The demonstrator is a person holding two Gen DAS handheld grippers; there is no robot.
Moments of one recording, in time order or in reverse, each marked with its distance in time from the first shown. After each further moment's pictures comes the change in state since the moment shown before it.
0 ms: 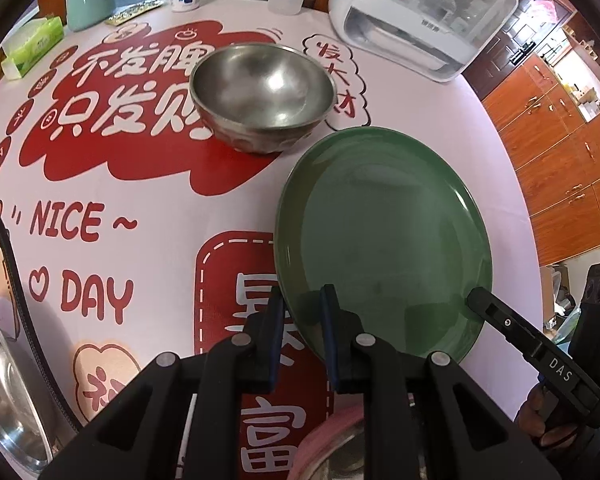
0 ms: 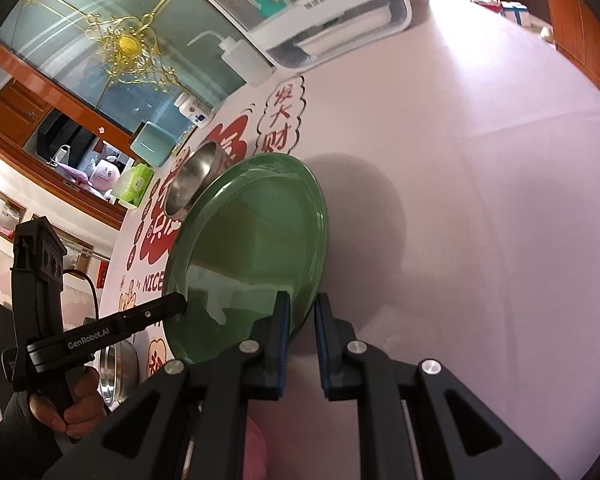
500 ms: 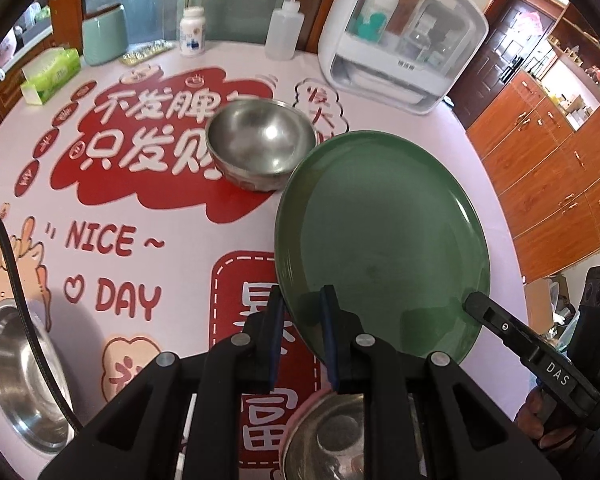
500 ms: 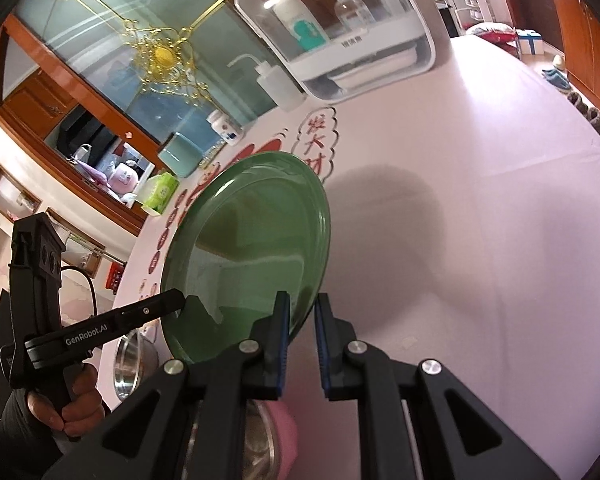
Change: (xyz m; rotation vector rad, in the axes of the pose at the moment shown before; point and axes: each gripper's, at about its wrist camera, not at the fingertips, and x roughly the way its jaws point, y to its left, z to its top) left arm -0.063 -0.012 -0.015 0.015 -0.127 0.012; right arm -0.039 0.028 -0.004 -0.070 -0.084 0.040
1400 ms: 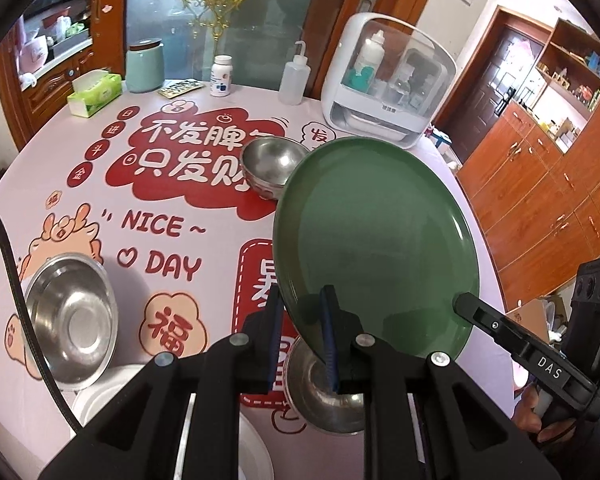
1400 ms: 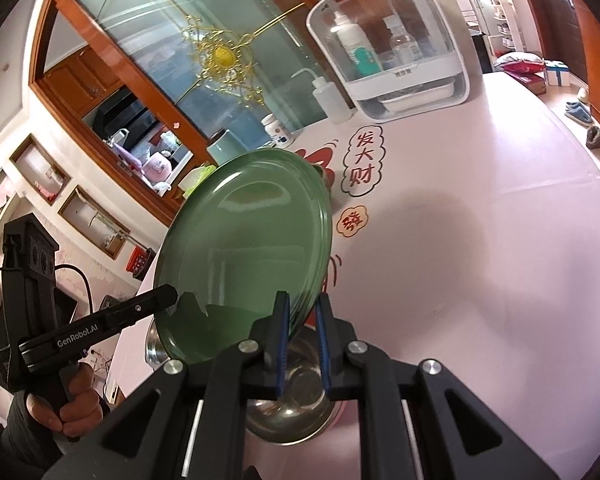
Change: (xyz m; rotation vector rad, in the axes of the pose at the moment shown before) left arm -0.100 0.001 -0.062 -0.033 -0.154 0.015; right arm -0.055 0.046 -0.034 -0.111 -0.024 0.068
